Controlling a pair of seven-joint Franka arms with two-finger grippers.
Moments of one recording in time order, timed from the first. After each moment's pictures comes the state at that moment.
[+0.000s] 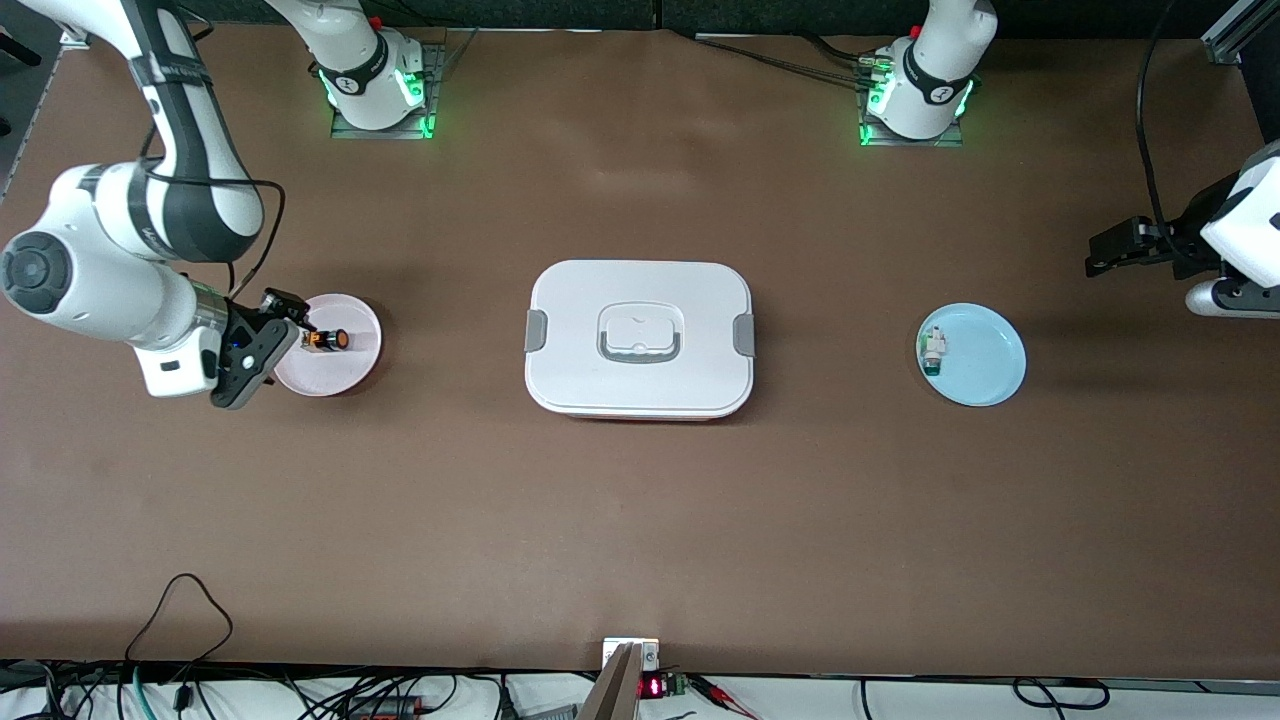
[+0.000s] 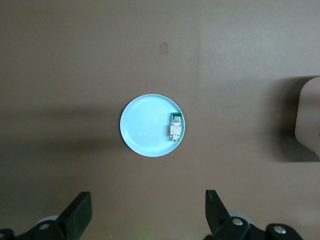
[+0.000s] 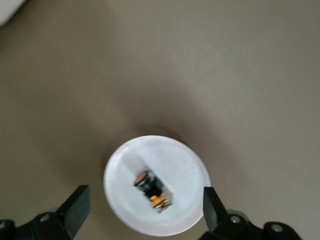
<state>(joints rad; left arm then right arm) -0.10 0.10 0.13 -1.52 0.00 1.50 0.04 -0.07 0.28 0.12 -1.83 0.05 1.97 -0.76</state>
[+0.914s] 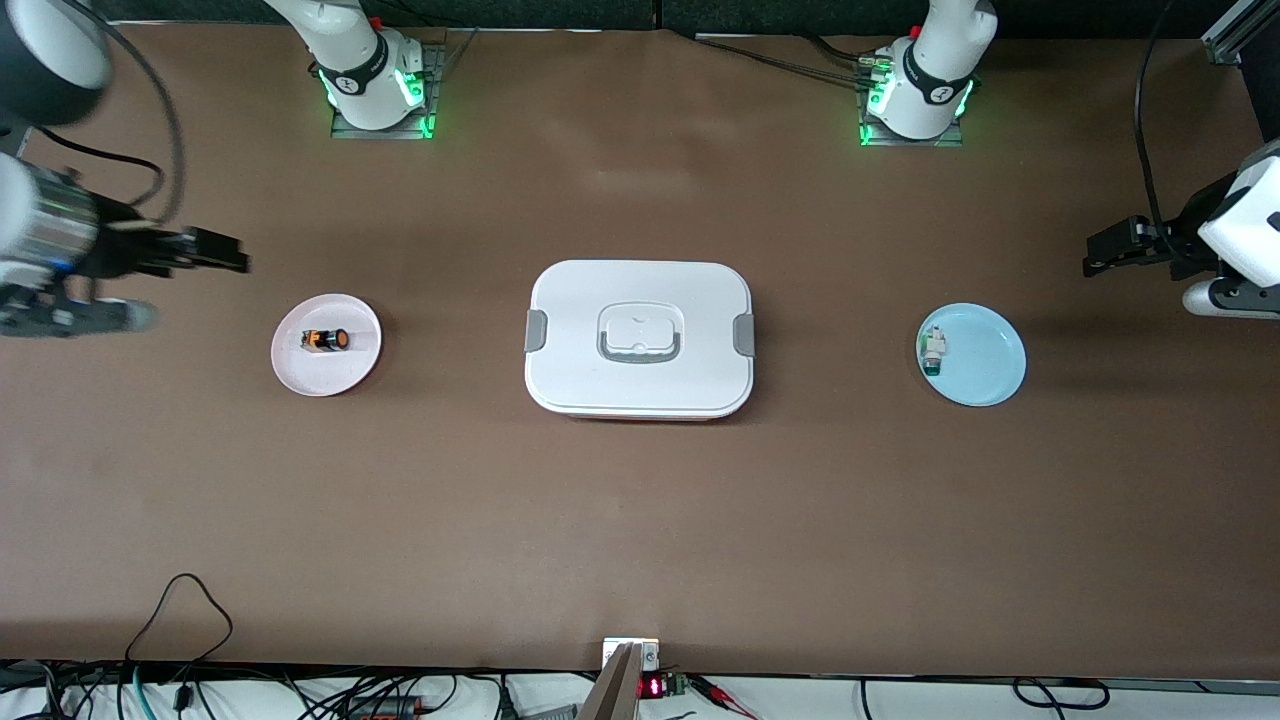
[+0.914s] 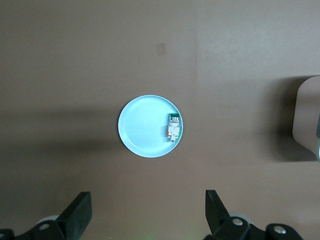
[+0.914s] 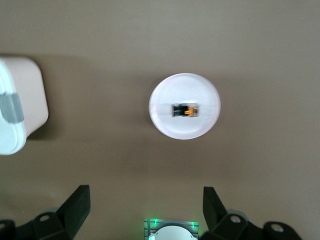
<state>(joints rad) -0.05 0.10 0.07 -1.52 0.00 1.50 0.04 -0.04 0.20 0.04 -1.40 0.06 1.39 0.03</state>
